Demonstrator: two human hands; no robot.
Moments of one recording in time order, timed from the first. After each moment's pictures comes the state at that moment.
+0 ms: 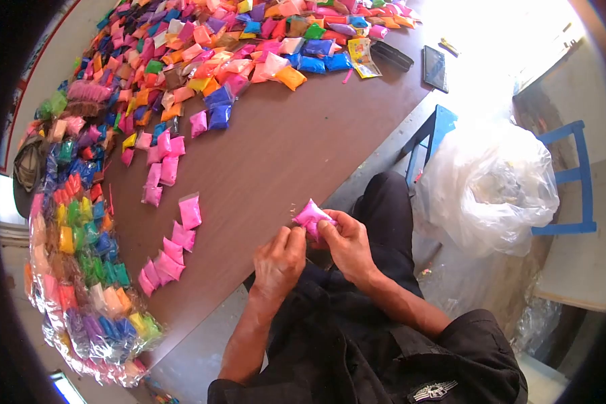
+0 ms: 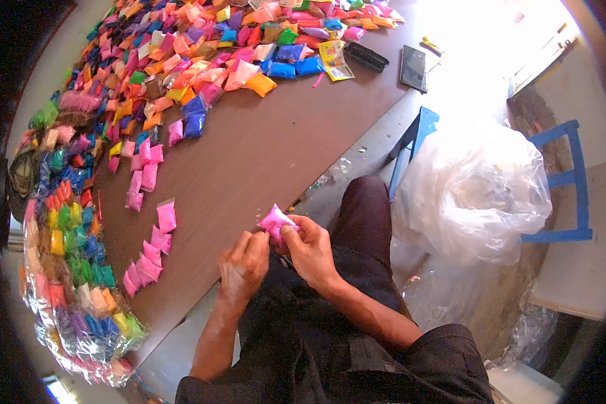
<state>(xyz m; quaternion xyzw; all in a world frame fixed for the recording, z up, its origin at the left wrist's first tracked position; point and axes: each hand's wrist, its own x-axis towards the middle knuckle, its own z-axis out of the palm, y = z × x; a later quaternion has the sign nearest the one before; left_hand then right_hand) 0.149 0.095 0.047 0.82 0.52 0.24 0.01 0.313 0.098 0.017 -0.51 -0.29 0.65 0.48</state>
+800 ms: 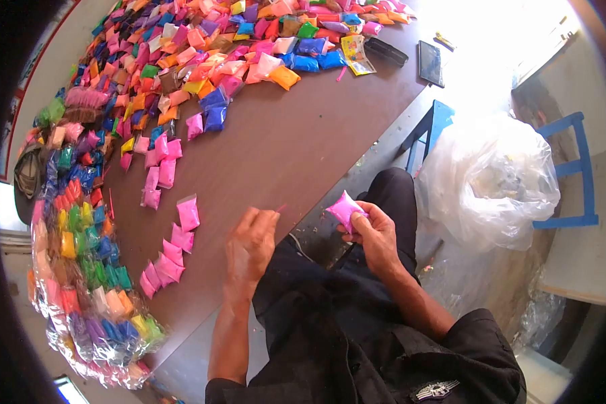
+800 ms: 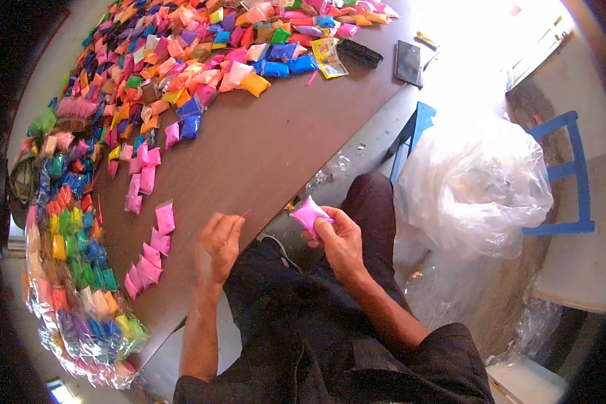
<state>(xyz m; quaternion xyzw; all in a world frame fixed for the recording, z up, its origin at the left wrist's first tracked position) 0.115 0.122 0.065 0.77 0.58 0.24 0.13 0.365 0.092 0.011 -0.52 -0.25 0.62 0.53</state>
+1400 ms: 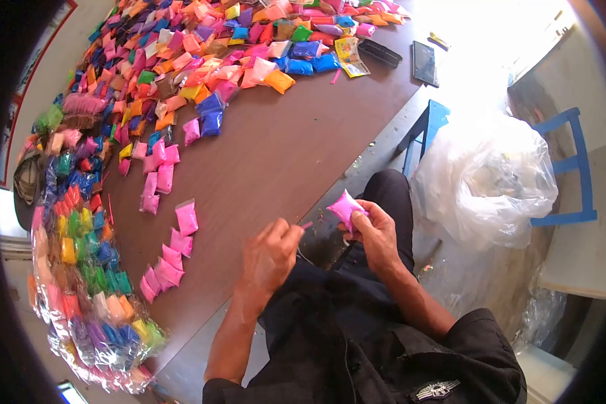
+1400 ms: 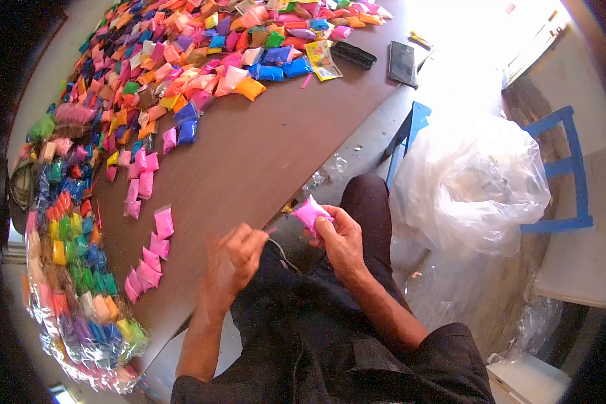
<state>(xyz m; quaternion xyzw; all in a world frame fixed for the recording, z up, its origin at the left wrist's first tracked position) 0.141 0.115 0.073 0.83 0.51 0.17 0.13 0.372 0.094 0.010 -0.54 -0.25 0.62 0.52</state>
